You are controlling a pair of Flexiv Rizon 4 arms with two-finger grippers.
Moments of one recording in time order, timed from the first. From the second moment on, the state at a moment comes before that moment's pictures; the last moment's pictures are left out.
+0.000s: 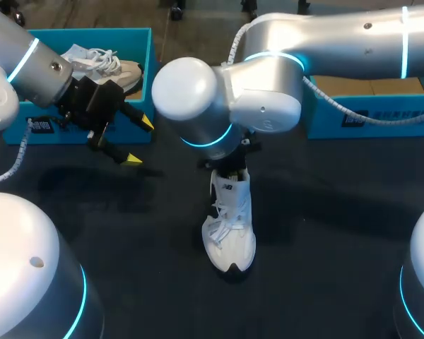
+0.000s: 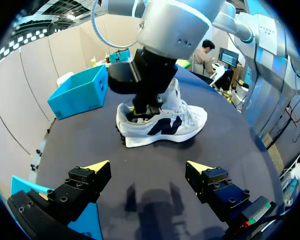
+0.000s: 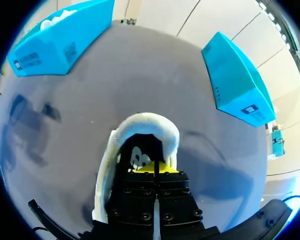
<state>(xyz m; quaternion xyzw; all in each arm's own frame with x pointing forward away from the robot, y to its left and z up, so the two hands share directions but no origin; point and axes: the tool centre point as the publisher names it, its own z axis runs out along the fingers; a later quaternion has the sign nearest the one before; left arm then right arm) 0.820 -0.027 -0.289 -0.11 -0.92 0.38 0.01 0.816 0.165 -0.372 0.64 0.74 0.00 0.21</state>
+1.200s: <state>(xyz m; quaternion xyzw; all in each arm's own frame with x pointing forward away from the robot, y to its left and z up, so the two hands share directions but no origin) 0.820 -0.027 -0.289 -0.11 -0.92 0.38 0.01 0.813 0.179 -0.385 0.64 0.75 -0.01 0.17</state>
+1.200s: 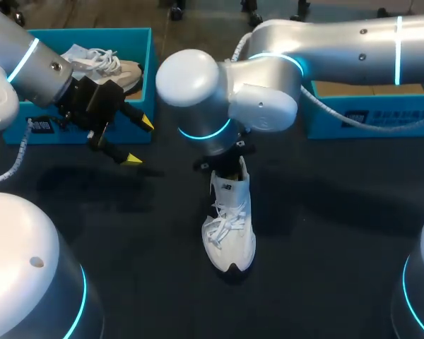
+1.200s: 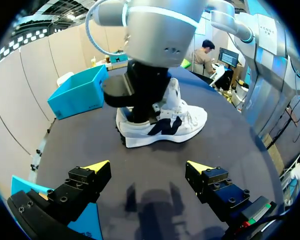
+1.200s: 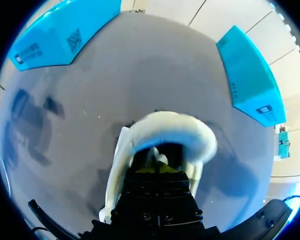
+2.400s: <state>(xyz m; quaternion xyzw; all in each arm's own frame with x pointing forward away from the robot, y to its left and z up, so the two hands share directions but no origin) 0.820 -0.027 -0.289 -0.11 -0.92 0.38 0.01 0.811 0.176 -0.405 0.64 0.76 -0.02 0.14</state>
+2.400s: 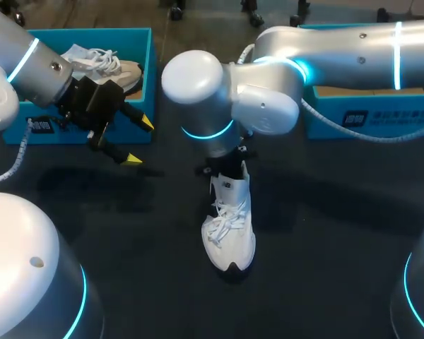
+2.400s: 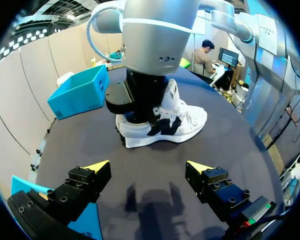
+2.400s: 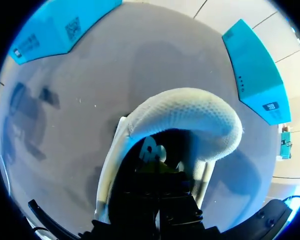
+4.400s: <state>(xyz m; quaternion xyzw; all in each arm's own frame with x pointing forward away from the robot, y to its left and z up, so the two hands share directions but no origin) 0.820 -0.027 -0.289 -0.11 -0.92 0.38 0.01 0.757 0.188 -0.348 0.68 0.73 -0.04 -0.08</state>
